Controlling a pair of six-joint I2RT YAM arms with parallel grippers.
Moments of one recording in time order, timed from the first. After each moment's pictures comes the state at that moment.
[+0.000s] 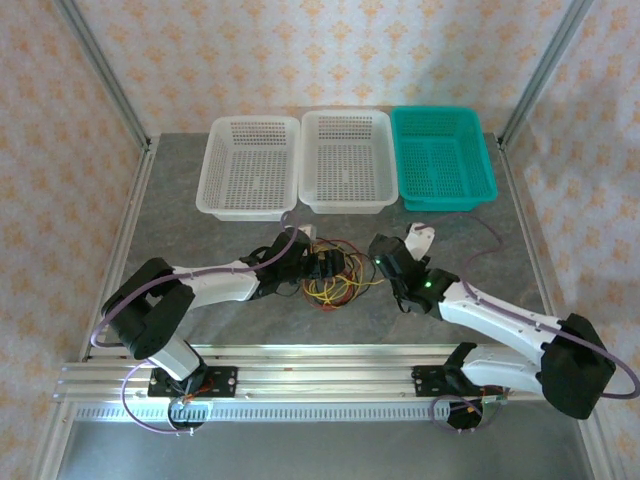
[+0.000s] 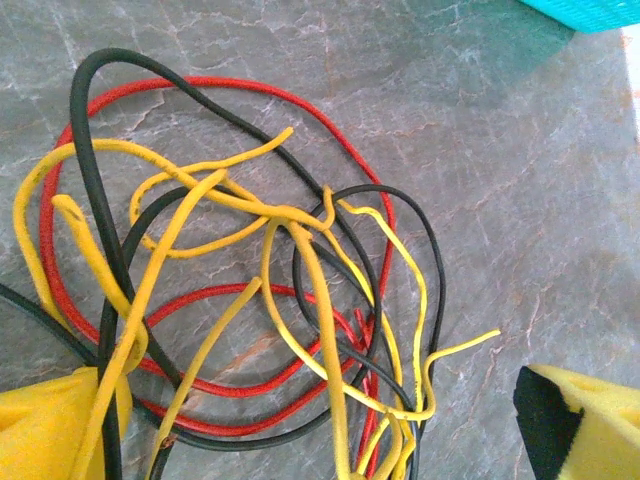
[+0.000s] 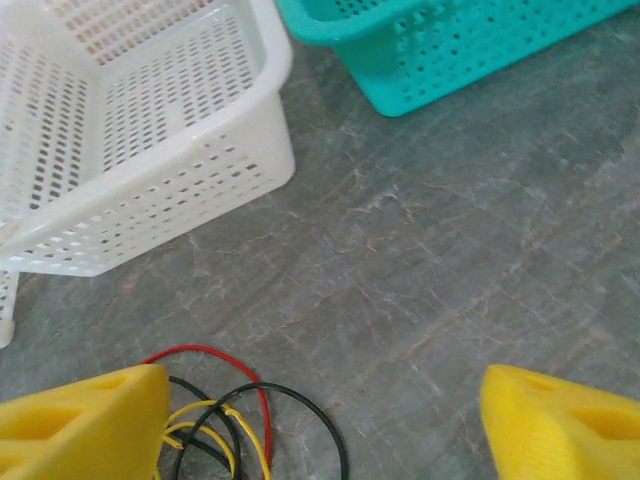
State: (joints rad) left arm -0.71 1.58 0.73 0.15 0.12 -0.84; right arm 0.78 1.11 0.63 -0.31 0.65 0.97
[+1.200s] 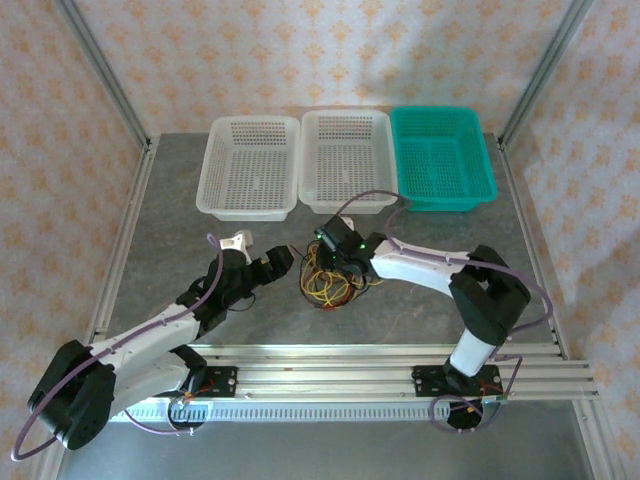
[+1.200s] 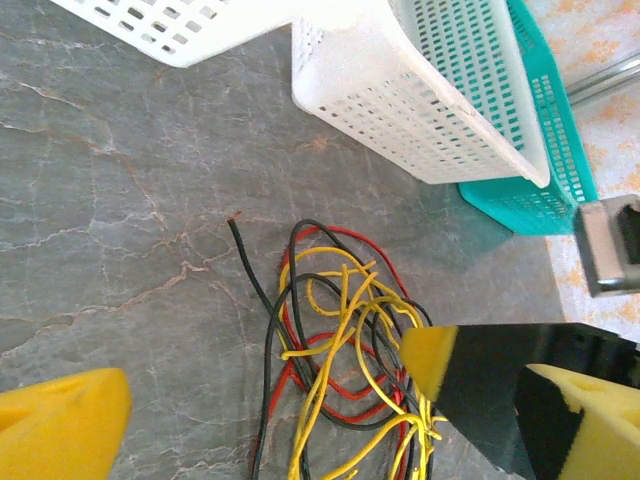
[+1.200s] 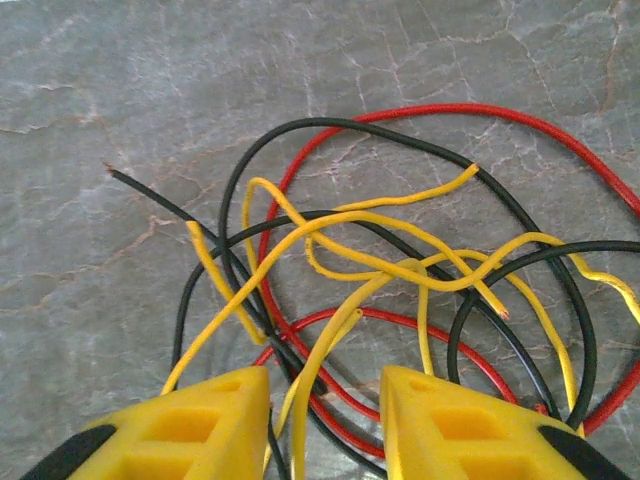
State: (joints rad) left arm -0.53 1.00 0.34 0.19 0.00 -0.93; right arm 0.84 1.69 1.08 -0.39 0.12 0.78
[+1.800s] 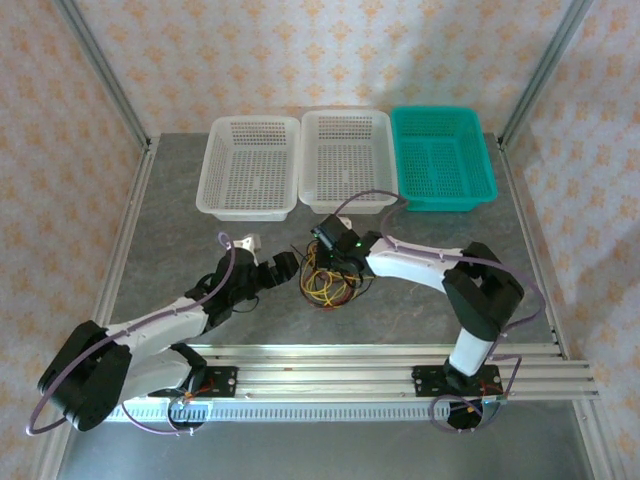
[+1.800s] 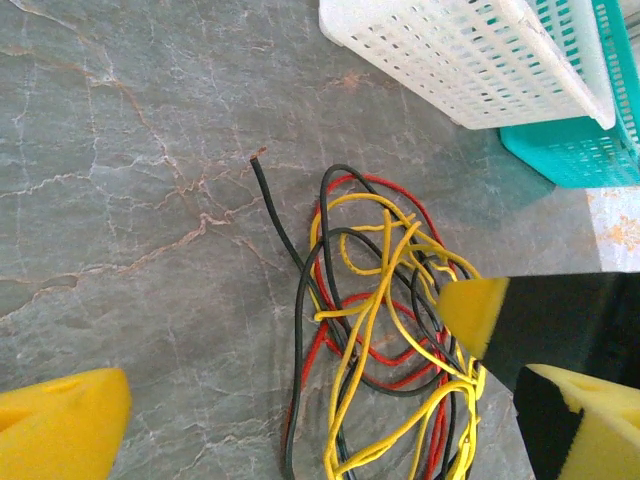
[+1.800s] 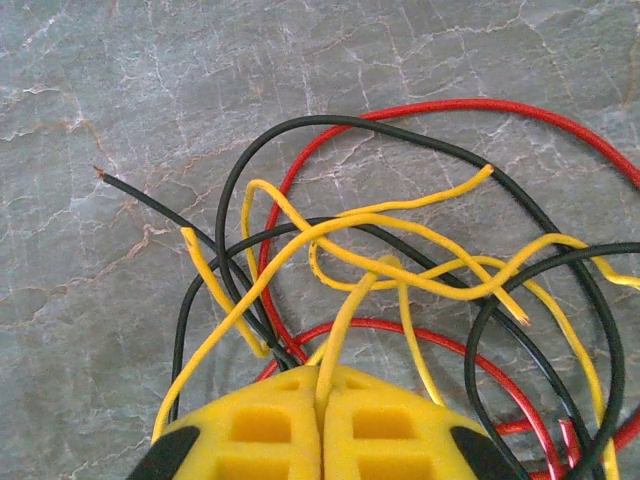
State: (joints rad) left arm -0.54 1.12 0.35 0.20 0.05 -0.89; right arm 0.84 1.71 1.09 -0.39 0.12 0.81
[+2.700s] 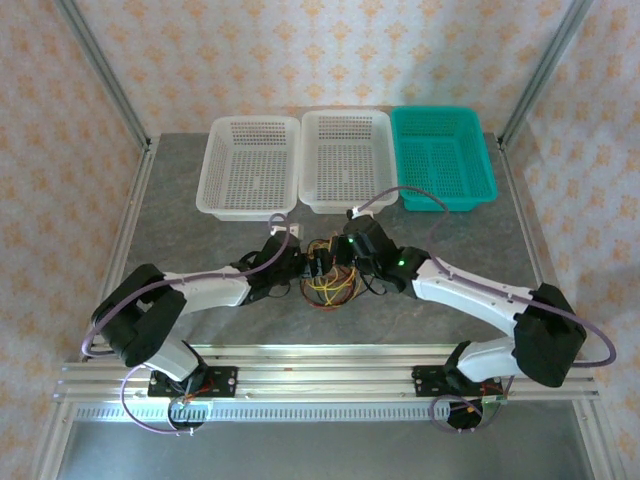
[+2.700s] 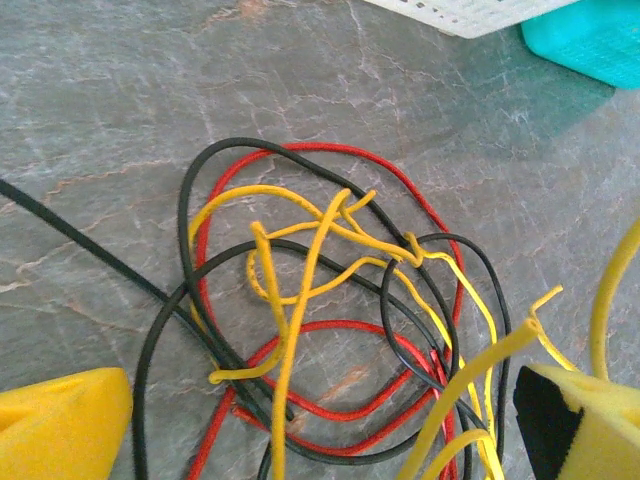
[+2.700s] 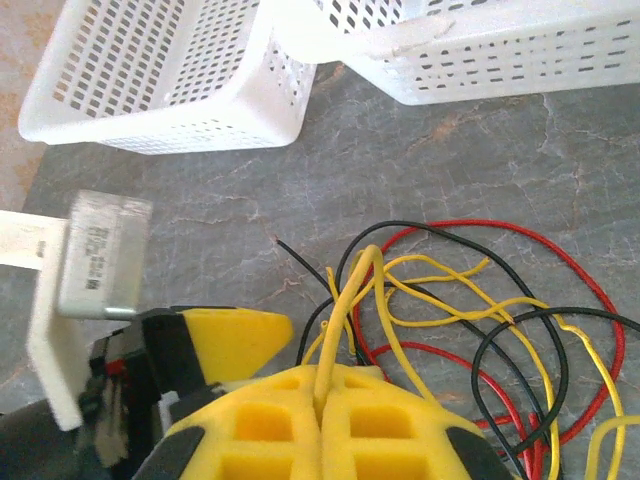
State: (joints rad) left arm -0.68 1.53 0.65 0.19 0.00 -0.78; right arm 0.84 1.33 0.88 -0.20 0.15 0.74
